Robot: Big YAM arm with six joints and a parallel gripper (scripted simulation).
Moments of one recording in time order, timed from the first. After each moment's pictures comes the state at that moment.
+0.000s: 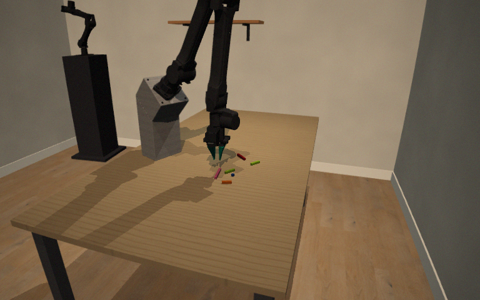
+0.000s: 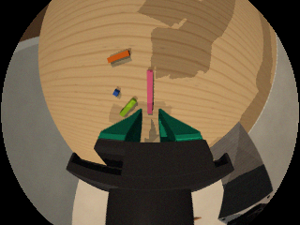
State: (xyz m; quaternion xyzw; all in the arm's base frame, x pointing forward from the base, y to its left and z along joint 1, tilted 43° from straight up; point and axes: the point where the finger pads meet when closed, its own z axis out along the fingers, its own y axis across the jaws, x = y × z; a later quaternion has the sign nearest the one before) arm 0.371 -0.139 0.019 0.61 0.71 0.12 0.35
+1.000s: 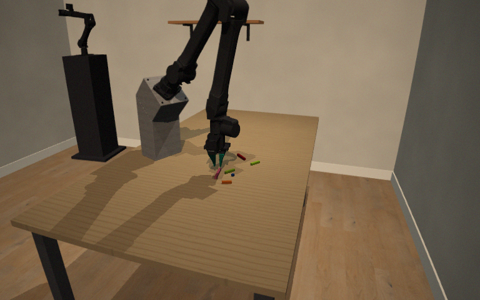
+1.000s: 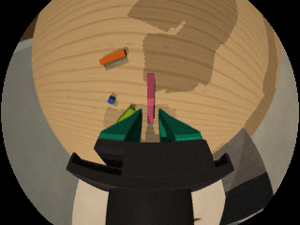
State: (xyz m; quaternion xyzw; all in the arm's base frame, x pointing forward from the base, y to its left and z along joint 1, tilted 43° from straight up) arm 0.392 -0.146 -0.003 0.60 0.71 0.12 0.35
